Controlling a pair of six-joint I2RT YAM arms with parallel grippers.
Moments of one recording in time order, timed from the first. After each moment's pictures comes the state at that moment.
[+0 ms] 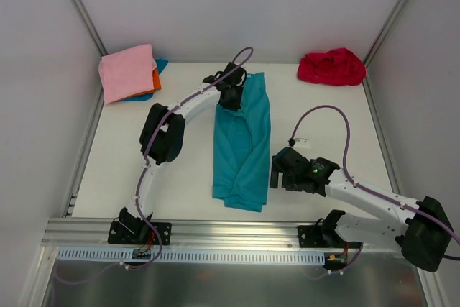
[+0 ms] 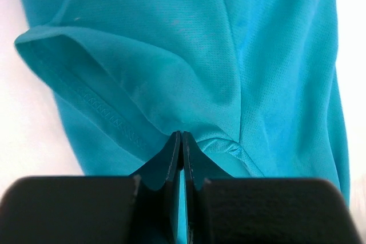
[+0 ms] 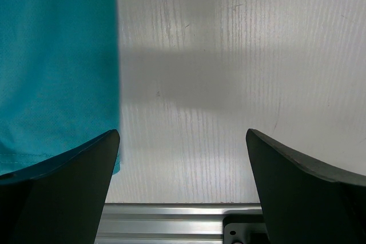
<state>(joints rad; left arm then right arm) -0.58 2.31 1.96 -0.60 -0.03 -0.30 0.88 1.05 0.66 -0.79 0.38 0.86</state>
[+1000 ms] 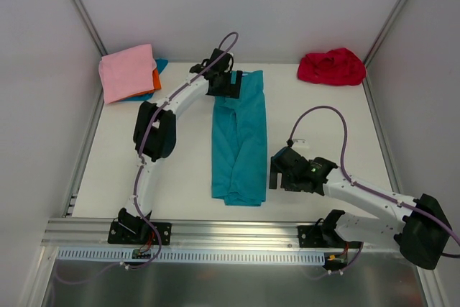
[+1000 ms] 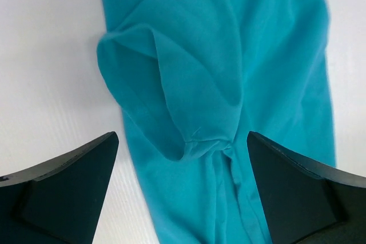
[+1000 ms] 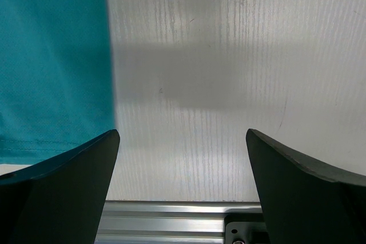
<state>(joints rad) -0.48 2.30 2.08 -0.65 -0.04 -0.27 0.88 1.07 0.66 -0.79 0.35 0.85</state>
